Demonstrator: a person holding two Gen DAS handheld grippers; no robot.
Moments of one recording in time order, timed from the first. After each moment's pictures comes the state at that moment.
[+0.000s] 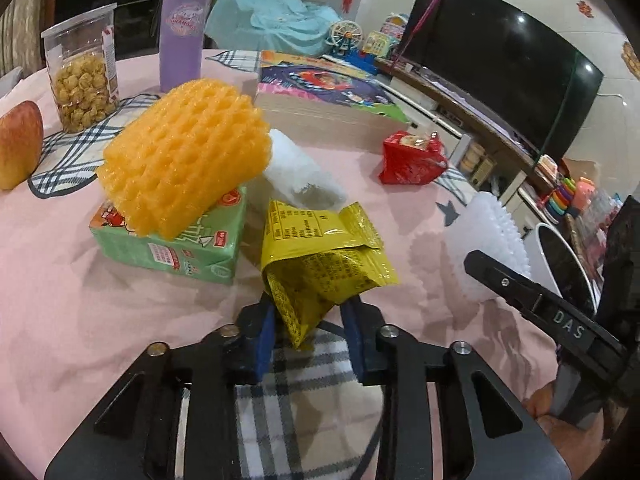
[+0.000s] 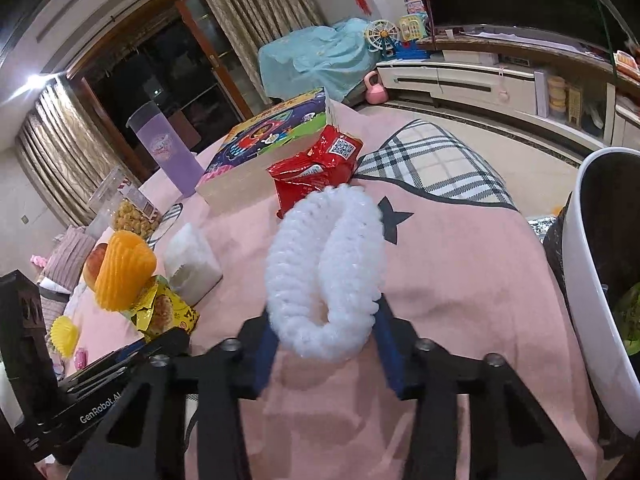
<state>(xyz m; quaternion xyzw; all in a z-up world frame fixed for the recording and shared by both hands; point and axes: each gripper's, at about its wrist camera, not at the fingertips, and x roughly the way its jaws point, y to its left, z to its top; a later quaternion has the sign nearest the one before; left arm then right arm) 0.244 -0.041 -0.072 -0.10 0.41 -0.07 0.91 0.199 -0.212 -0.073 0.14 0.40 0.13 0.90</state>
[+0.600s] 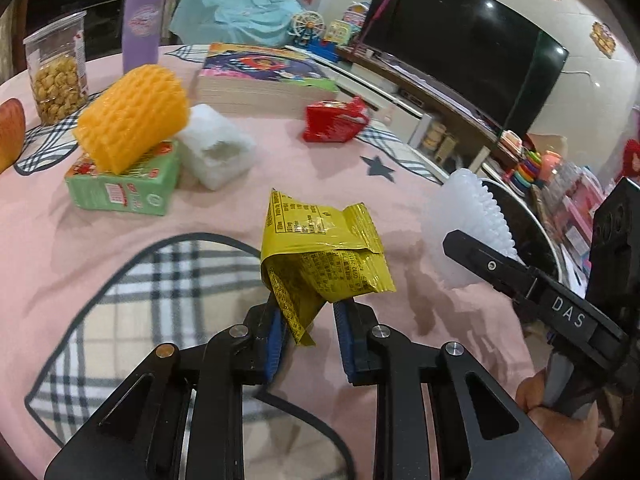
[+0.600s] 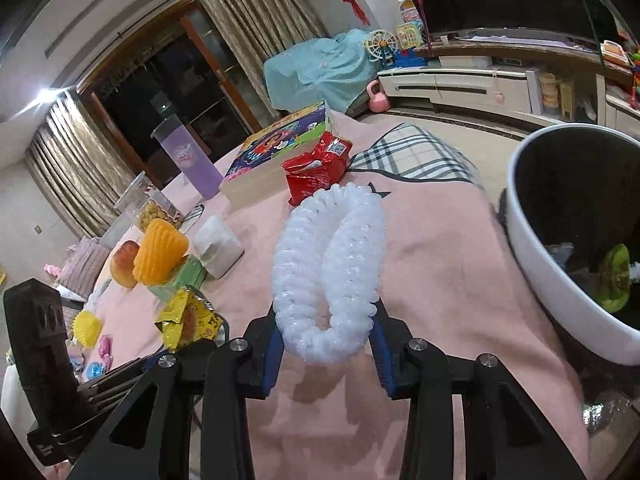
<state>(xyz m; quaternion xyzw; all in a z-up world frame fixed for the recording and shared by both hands) 0.192 -0.082 -0.064 -0.09 0.41 -0.13 0.90 0.140 -0.236 -0.058 0.17 0.38 0.14 0.90</state>
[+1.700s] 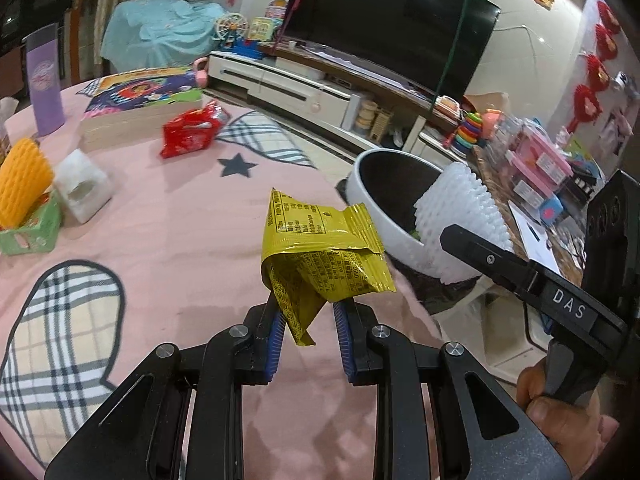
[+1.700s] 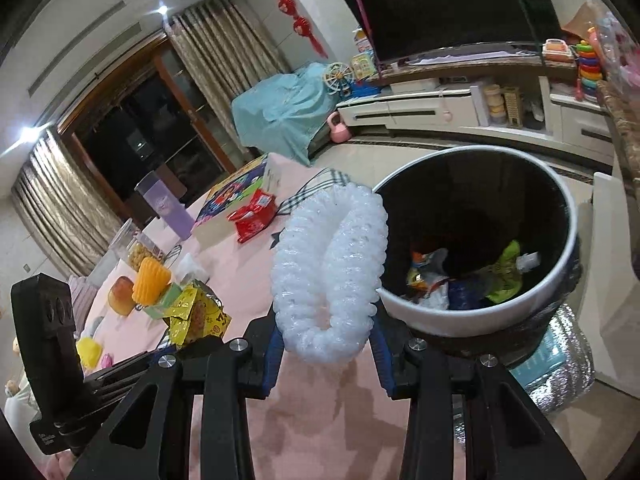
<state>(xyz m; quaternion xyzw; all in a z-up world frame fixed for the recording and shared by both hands) 0.174 -0.187 -0.036 -0.04 0.40 -0.23 0.89 0.082 -0.327 -0.026 0.20 0.34 0.07 0.92</state>
